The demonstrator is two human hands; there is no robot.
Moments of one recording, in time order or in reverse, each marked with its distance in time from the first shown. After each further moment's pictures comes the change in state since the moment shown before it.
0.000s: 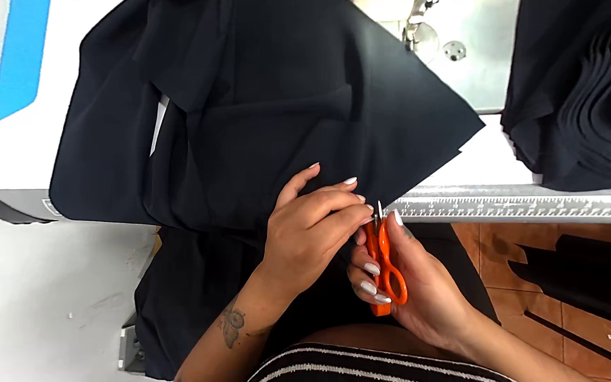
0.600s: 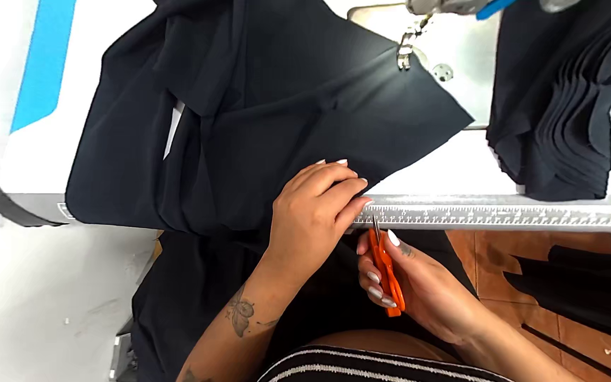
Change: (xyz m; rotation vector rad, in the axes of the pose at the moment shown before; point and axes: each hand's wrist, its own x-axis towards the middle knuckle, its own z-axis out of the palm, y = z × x) left_hand 0.026 -0.007 0.004 0.212 -0.061 -0.103; right_hand -0.008 -0.014 -0.015 -0.289 0.013 0.067
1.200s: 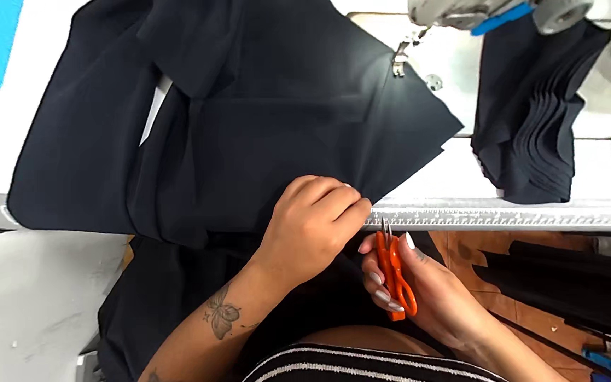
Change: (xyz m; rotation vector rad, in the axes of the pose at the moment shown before) left_hand -0.004 -0.002 -0.005 0.070 -0.069 0.242; right_hand -0.012 0.000 -0.003 0.021 0.038 -0.063
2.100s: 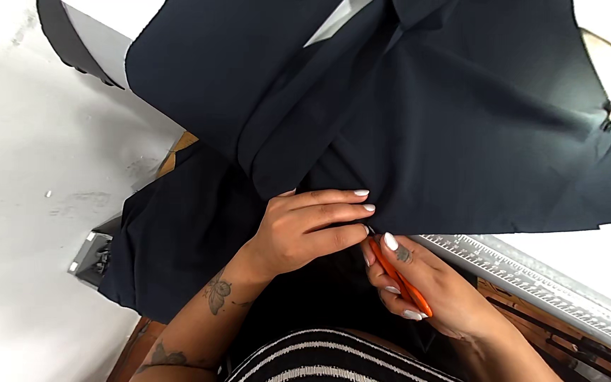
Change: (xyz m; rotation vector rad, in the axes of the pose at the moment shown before) left_hand -0.120 -0.046 -0.039 -0.219 0.389 -0.084; right_hand 0.090 -0.004 0.058 -0.363 -0.357 0.391
